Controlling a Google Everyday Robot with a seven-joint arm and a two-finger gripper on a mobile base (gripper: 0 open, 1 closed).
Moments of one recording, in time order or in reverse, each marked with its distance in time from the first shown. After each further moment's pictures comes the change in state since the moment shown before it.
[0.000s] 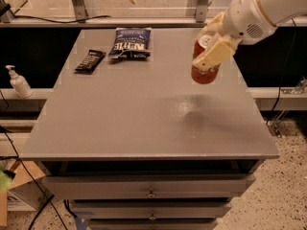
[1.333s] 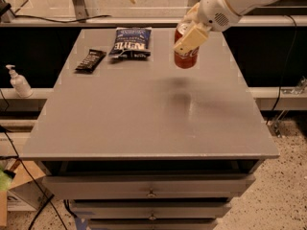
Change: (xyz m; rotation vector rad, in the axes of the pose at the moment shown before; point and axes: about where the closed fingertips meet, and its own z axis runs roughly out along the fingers) arm -0.026 -0.059 0.051 0.033 -0.020 -0.003
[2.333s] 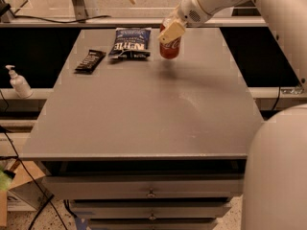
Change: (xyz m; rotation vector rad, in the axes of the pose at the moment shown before) arm -0.007 -0.077 0.081 0.028 -0.048 0.106
